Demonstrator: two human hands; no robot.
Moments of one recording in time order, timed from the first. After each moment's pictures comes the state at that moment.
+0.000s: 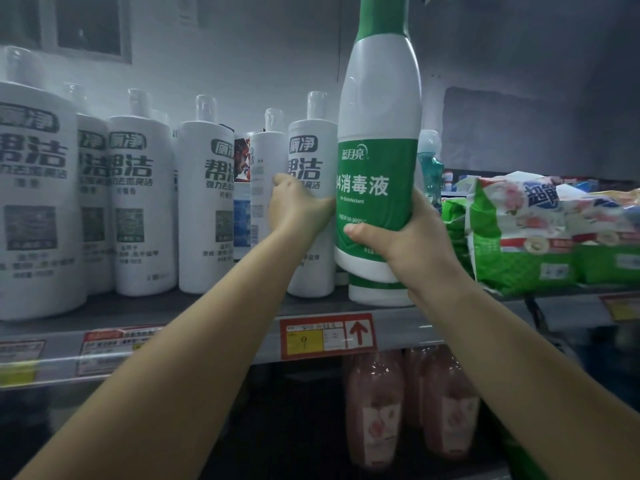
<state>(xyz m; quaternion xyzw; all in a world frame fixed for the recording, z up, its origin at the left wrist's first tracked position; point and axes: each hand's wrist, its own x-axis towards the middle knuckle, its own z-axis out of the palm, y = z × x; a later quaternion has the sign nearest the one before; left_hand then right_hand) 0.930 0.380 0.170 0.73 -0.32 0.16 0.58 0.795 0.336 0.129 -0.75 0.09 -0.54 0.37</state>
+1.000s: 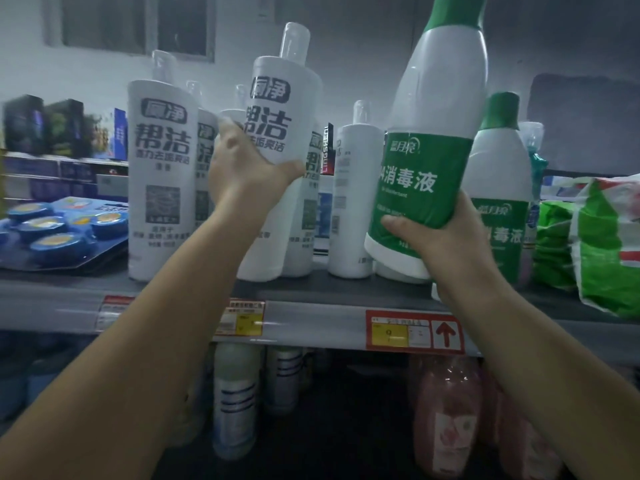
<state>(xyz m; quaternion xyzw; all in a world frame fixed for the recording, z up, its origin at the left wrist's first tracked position) 0.972 0.524 0.176 0.69 -0.22 0.34 0.60 0.837 0.374 0.125 -0.73 0.05 -0.52 0.44</state>
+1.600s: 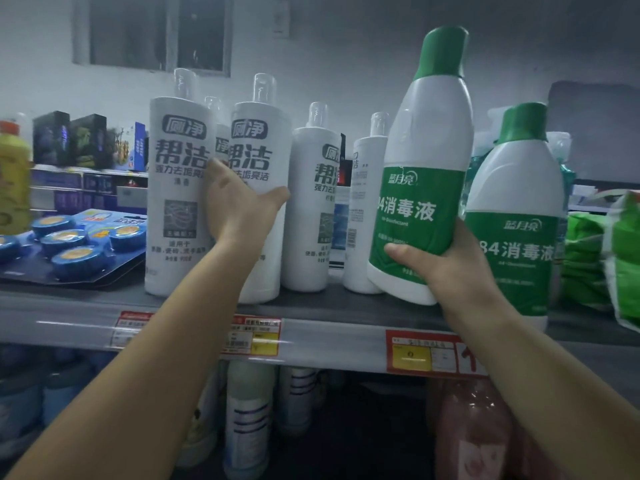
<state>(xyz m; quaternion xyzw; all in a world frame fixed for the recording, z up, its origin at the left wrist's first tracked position) 1.006 0.530 0.157 0.69 -0.15 0.35 0.61 0.859 0.369 0.114 -0.74 0.01 -0.48 0.47</state>
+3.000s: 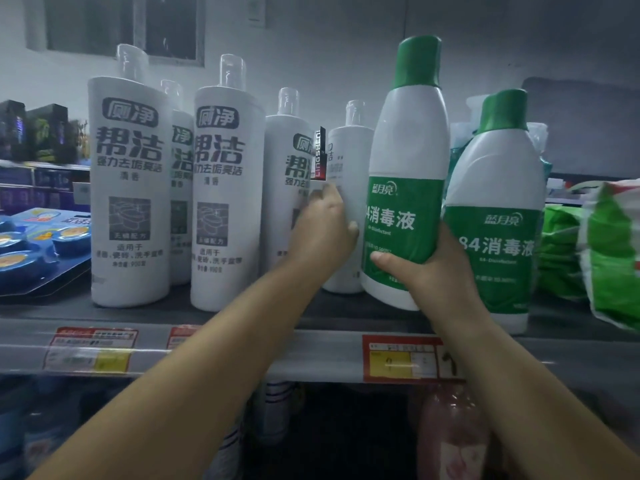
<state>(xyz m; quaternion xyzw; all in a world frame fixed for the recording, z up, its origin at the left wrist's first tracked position) 0.977 0.431 0.141 0.78 -0.39 0.30 0.39 0.868 0.348 0.103 -0.75 0.03 -0.51 0.41</state>
